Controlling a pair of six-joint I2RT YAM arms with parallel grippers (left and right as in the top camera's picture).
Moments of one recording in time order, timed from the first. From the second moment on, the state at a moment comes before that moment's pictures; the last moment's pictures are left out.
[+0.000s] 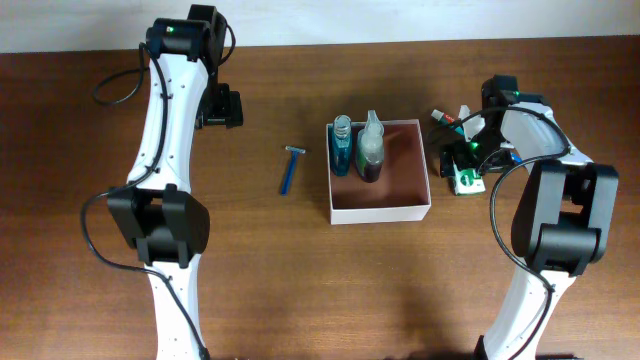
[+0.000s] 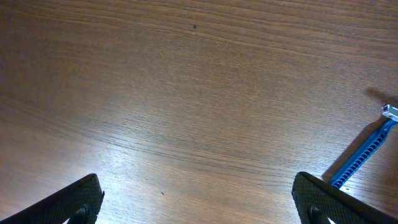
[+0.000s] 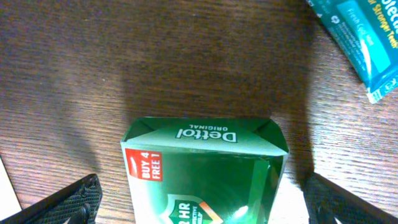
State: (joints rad) left arm -0.13 2.36 2.50 -1.65 -0.24 -0.25; right arm -0.13 2.18 1.62 -0.98 -0.07 -0.22
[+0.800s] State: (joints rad) left arm -0.13 2.36 2.50 -1.65 -0.24 -0.25; right arm -0.13 2.19 1.62 -0.98 0.01 -0.21
